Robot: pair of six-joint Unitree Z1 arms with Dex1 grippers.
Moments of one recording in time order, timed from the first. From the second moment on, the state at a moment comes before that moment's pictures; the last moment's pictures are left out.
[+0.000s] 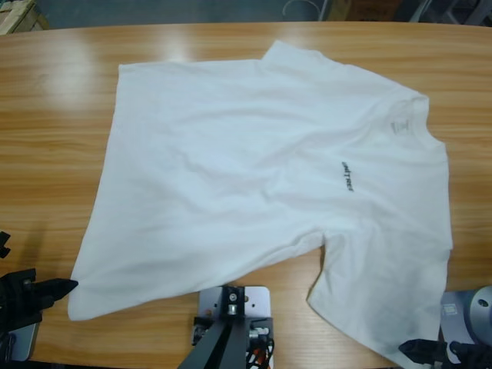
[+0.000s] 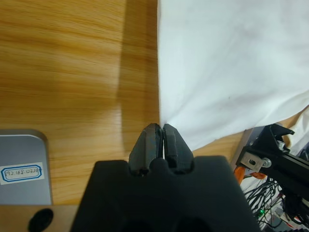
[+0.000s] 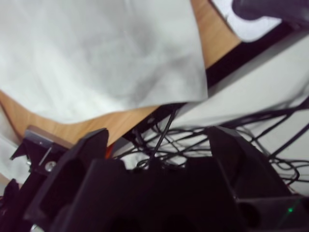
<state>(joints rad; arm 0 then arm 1) -1.63 1.11 -0.31 0.34 0.31 -1.87 1.90 1.21 -0.51 0.59 -0.03 2.71</state>
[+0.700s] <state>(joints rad) -1.63 1.10 -0.30 0.34 0.31 -1.87 1.92 1.28 -0.40 0.44 -0.03 2.71</state>
